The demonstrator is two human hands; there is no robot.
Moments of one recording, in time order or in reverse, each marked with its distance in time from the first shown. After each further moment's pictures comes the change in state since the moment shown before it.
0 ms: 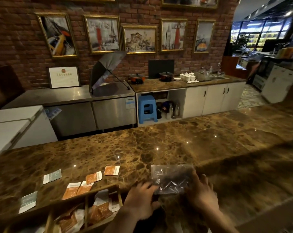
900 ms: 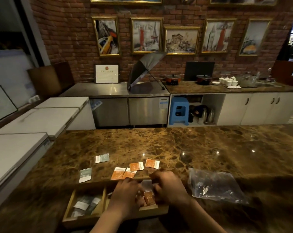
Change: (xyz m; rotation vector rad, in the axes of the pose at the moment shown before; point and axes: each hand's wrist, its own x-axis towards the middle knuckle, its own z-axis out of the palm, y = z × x) left_hand -0.131 -0.119 -0.036 -0.012 0.259 -0.326; right_hand -0.067 -0.202 0.073 -0.015 -0.147 -0.803
